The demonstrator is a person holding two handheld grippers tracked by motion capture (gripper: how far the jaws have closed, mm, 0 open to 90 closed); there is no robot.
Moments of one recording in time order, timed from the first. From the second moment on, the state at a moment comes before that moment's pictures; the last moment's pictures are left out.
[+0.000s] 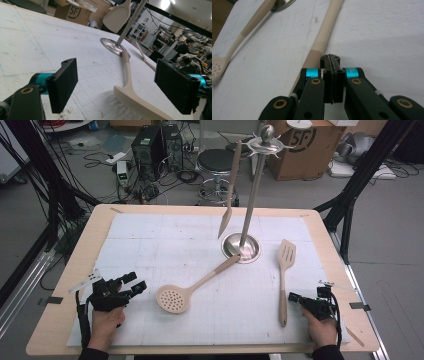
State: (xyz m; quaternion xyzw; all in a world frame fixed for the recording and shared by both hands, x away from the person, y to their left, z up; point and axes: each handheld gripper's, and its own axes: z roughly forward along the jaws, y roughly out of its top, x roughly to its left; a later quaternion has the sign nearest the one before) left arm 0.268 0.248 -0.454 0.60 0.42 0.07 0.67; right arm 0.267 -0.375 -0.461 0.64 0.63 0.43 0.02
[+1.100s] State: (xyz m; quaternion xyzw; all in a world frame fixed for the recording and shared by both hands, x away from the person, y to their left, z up) left arm 0.269 0.250 -0.454 0.60 0.43 0.07 0.67; right arm 0.286 -0.294 -0.461 0.60 0.68 0.43 -0.02
